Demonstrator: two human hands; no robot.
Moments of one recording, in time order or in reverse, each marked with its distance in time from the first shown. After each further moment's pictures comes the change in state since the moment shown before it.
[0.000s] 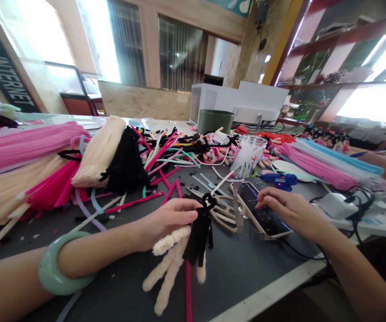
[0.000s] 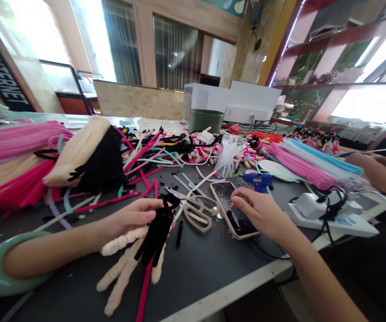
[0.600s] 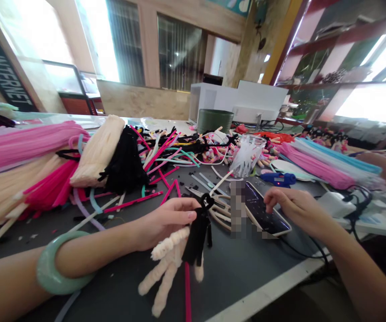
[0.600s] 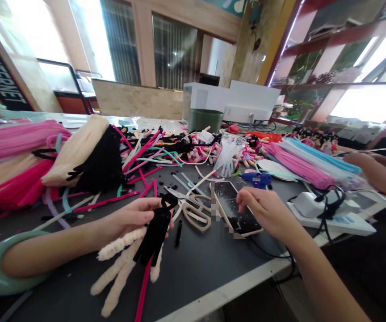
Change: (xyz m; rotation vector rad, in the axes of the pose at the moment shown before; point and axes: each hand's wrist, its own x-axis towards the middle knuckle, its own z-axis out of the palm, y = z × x) left_hand 0.000 0.000 0.003 -0.018 0.031 0.000; right_hand -0.003 0.010 -0.003 0.074 0.044 0.015
